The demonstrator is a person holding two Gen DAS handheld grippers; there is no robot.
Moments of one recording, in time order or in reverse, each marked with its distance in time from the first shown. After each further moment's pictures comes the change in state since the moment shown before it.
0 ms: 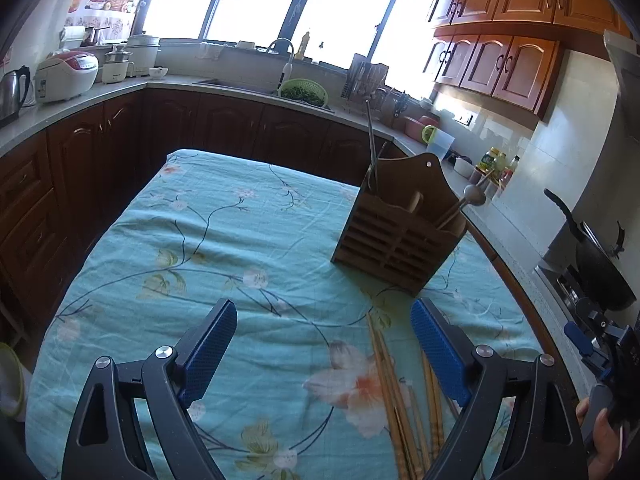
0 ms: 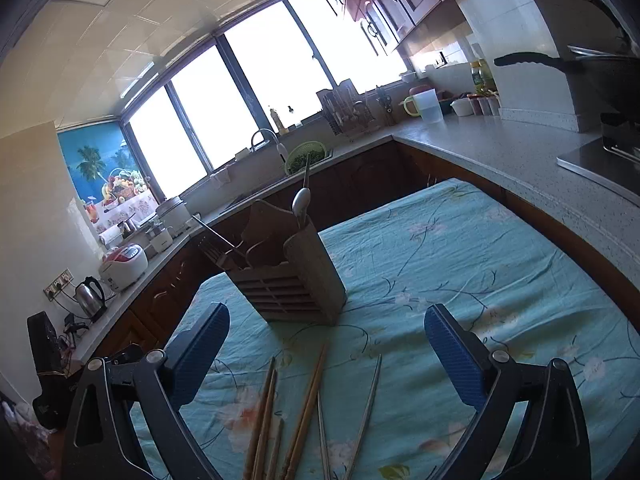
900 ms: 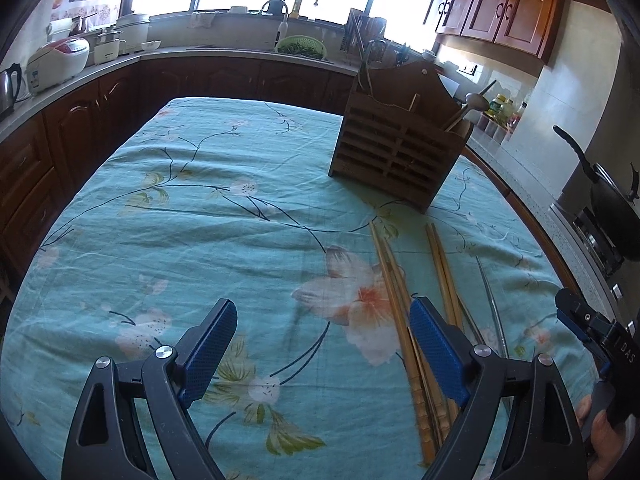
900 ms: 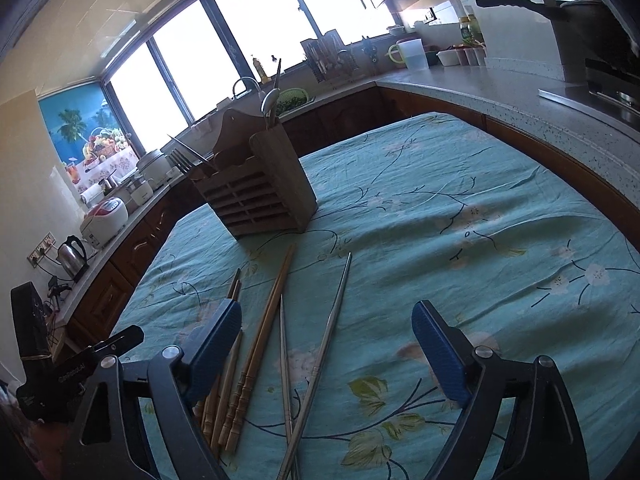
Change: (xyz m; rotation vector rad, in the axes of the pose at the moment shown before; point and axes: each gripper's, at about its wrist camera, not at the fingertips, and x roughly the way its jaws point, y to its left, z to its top) left arm 0.030 -0.023 -0.048 0.060 0.156 0.057; right arm 0.016 -0.014 -0.063 -0.034 0.174 -0.082
